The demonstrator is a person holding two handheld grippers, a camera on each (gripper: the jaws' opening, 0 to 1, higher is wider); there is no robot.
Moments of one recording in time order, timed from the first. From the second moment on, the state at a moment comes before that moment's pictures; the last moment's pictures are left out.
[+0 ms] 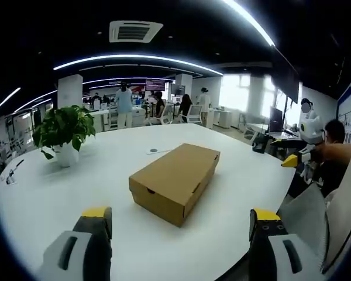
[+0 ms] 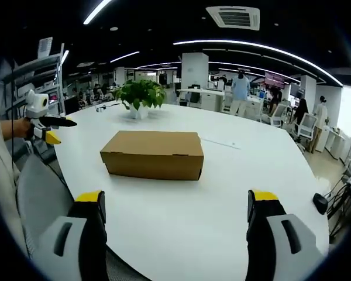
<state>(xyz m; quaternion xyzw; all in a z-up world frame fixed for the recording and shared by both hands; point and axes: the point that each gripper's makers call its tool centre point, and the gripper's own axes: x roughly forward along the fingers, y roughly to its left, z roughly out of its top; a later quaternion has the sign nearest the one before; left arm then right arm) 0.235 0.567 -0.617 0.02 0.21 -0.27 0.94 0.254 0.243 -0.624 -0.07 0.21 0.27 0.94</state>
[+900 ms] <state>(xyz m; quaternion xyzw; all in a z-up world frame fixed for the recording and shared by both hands) 0.232 0.564 -0.622 0.02 0.21 -0.27 0.94 0.251 0.245 -0.624 -0.08 0.21 0.28 0.93</state>
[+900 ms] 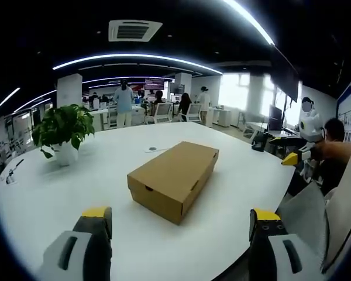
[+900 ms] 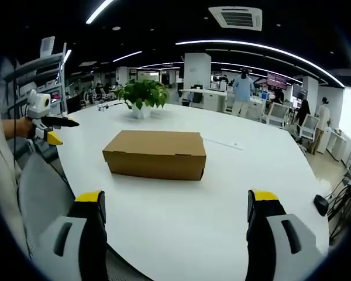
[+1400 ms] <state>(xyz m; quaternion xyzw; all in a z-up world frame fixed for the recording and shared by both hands) 0.232 0.562 -0.623 0.02 0.22 -0.27 0.94 0.249 0.244 -0.624 -0.08 0.21 0.29 0.93</state>
